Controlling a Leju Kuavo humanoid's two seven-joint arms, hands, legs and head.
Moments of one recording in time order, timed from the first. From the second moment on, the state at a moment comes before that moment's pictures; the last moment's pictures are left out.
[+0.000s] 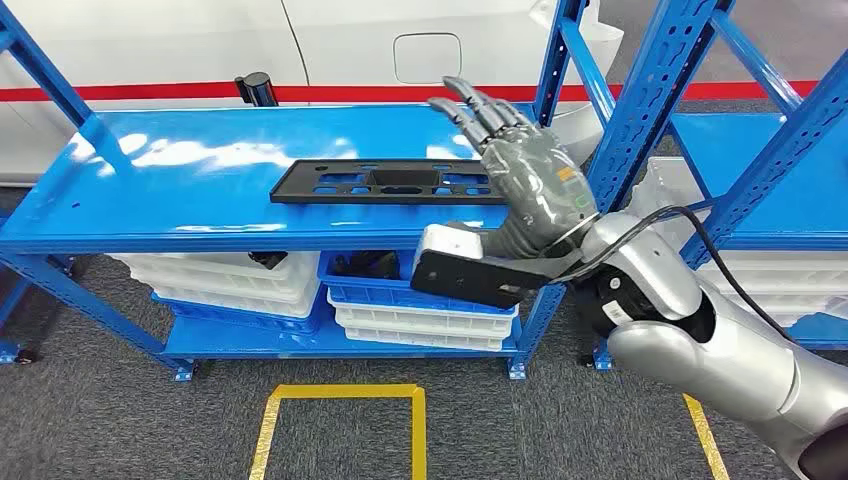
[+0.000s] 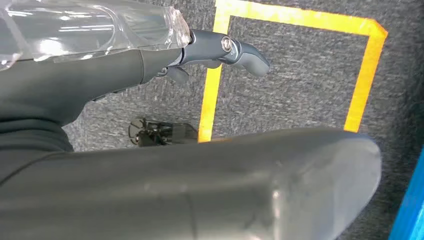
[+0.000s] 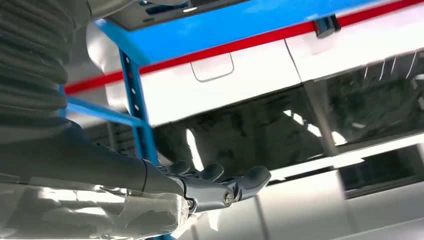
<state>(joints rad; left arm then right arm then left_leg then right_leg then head) -0.05 -0.02 -0.30 -0.27 0.61 0.29 -0.35 -0.96 -0.47 0.88 -1.71 0.55 0.22 0.42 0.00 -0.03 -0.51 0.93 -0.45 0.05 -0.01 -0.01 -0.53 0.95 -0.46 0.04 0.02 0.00</state>
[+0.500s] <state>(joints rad) -0.07 -0.04 -0.37 -0.26 0.64 0.29 -0.34 -1.03 -0.34 1.06 -1.64 0.60 0.39 0.42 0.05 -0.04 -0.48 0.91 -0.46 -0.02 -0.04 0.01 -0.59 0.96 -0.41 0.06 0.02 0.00</state>
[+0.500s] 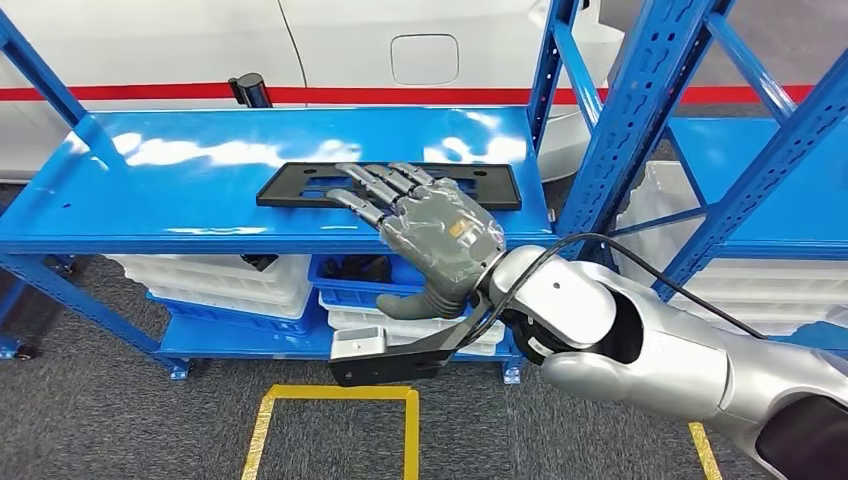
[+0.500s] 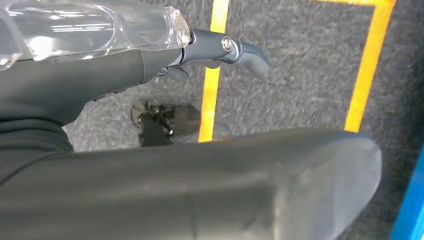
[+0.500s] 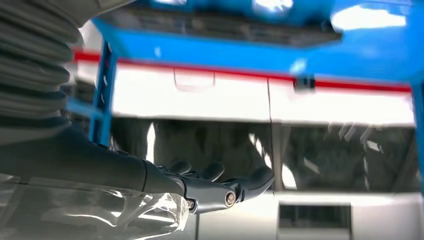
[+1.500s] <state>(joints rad) -0.07 -0.05 -0.46 -0.25 0.68 0.24 -0.34 -0.98 -0.29 1.19 -1.37 0.55 0.32 0.49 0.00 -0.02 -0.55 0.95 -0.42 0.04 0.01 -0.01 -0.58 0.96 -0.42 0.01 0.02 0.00</state>
